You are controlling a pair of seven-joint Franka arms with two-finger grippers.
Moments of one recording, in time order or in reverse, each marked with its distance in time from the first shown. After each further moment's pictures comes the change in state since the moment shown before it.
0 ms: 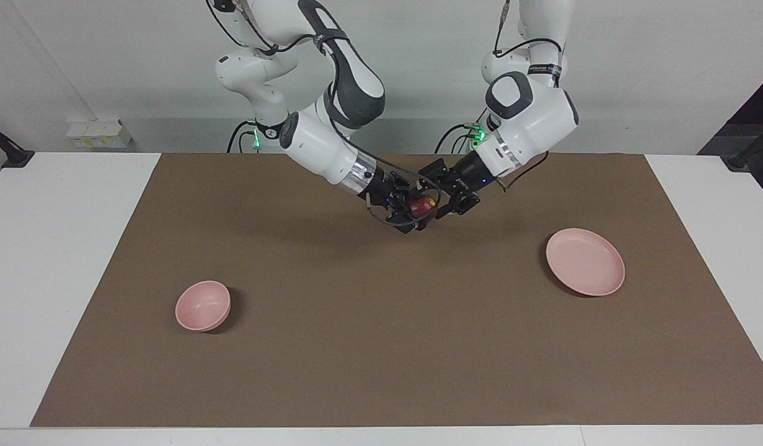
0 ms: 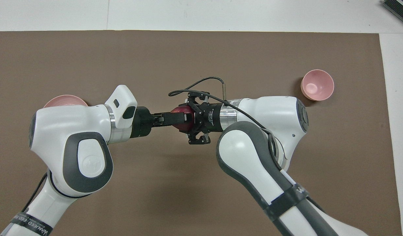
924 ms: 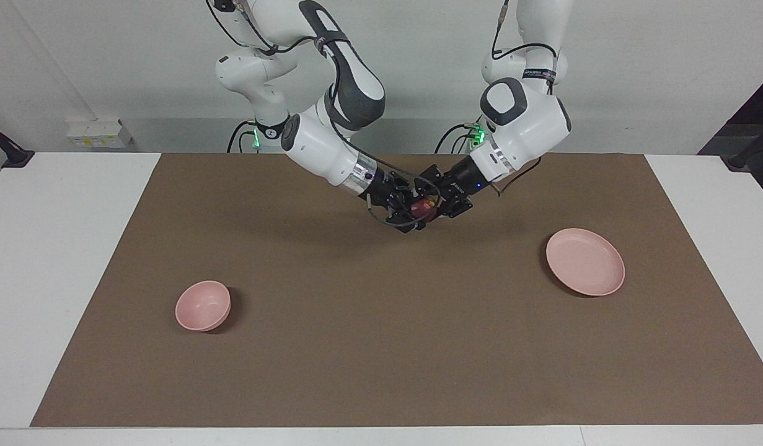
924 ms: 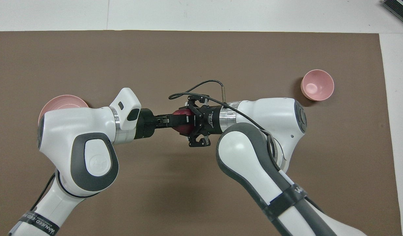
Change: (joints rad) left arm -0.004 0.045 -0.147 -0.017 -0.174 0.135 0.035; right arm 0.035 -0.009 0.012 -0.011 0.053 -0.005 0.021
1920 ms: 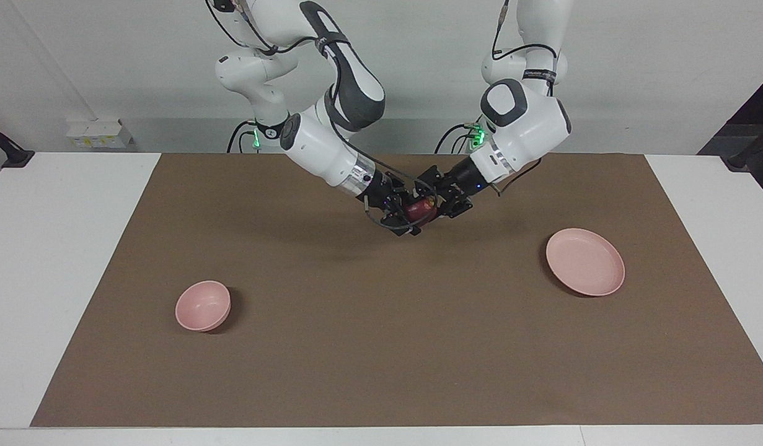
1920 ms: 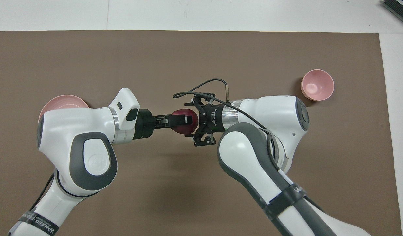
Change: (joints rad) left arm 0.001 0.001 0.001 -0.012 -0.021 -0.002 0.009; right arm -0.003 0.001 -0.001 -0.005 -0.024 -0.003 0.025
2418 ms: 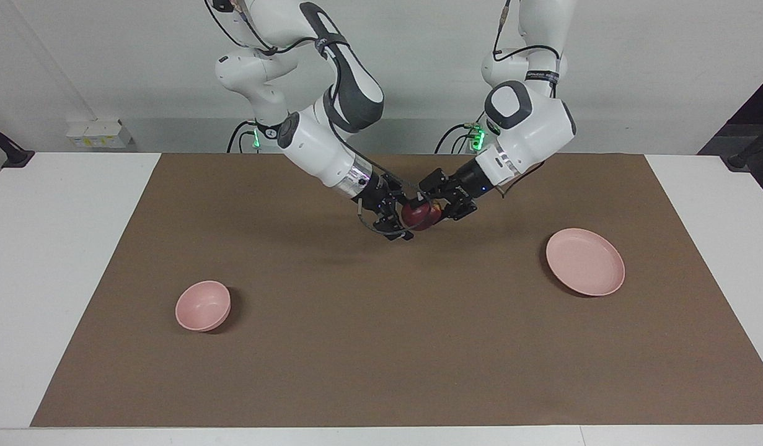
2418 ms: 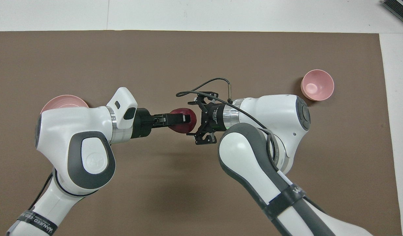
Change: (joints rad) left arm 0.009 0.000 0.005 -0.002 0.002 -0.003 0.000; right arm -0.011 0.001 -0.004 -0.001 -0.047 0.002 0.056
